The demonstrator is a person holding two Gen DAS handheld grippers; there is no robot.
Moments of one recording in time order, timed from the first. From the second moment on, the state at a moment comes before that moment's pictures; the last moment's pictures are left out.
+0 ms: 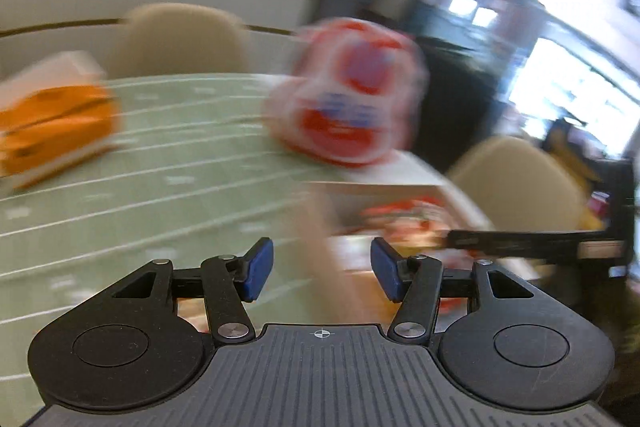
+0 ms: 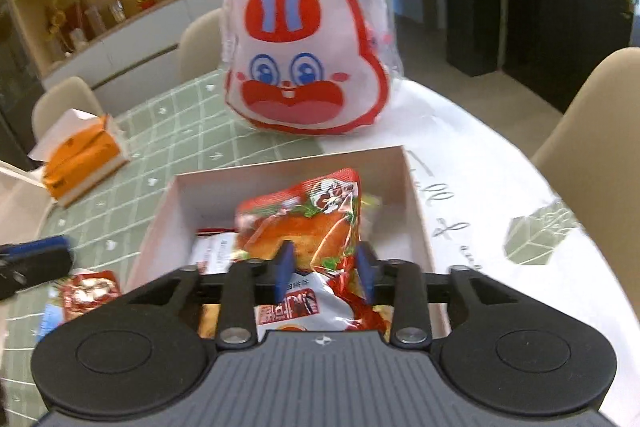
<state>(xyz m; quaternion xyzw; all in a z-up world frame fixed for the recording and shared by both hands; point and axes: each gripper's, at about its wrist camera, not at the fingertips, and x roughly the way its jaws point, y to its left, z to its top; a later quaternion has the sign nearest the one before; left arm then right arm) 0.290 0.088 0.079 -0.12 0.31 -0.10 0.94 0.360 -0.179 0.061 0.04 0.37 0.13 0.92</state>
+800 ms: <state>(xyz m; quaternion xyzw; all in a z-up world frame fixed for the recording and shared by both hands) 0.177 0.226 0.023 -0.23 0.31 -0.02 0.92 0.302 0.064 0.019 -0.12 0.38 0.22 0.89</state>
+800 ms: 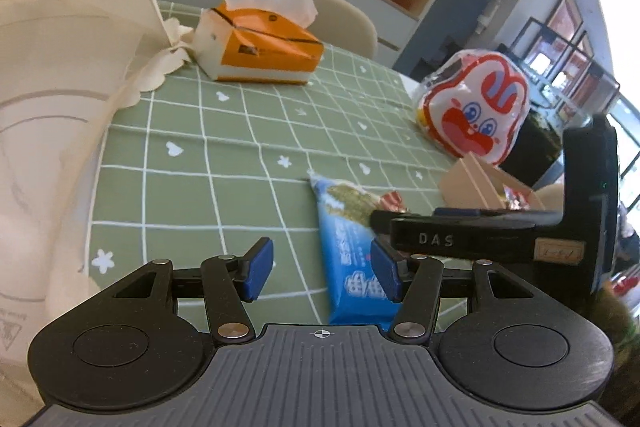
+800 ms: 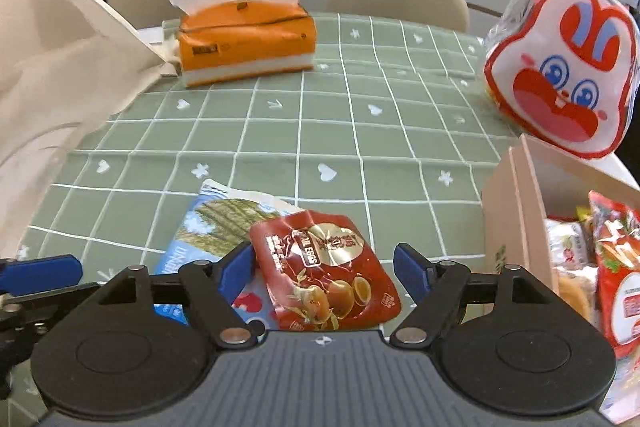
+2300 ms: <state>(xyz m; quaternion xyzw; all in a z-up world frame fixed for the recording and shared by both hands) 0.258 0.116 0.011 -0.03 0.35 0.00 0.94 0.168 -0.085 -0.004 -0.02 0.33 0.27 0.90</state>
